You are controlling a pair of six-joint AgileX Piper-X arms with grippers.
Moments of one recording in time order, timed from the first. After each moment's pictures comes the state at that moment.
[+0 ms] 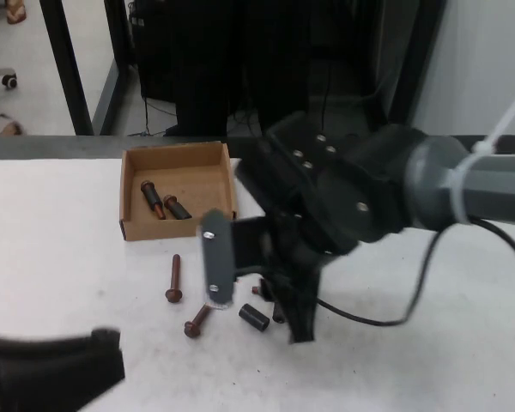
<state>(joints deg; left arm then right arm) -17.1 15.6 -13.4 18.6 40.6 -19.0 43.1 102.4 -70.4 36.0 8.5 -57.9</state>
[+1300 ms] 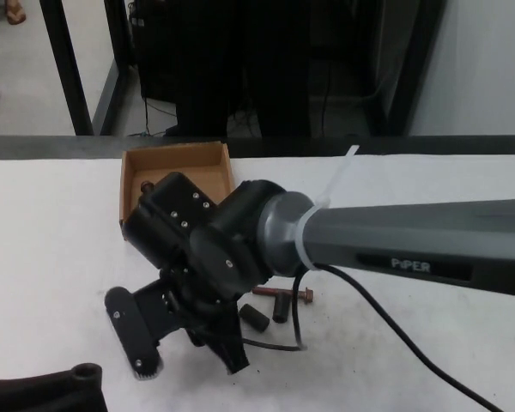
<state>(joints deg) -17.7 0.0 -7.7 18.4 41.4 -21.7 51.8 118.9 -84.6 35.1 14.4 -72.5</state>
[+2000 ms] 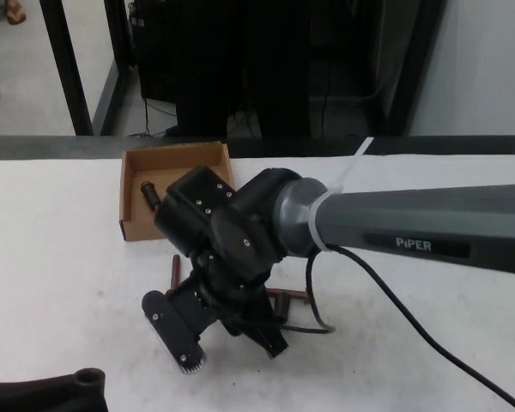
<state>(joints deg) -17.7 0.0 -7.6 18.4 42.4 -20.2 48.2 120.1 -85.4 41.1 13.3 -81.8</state>
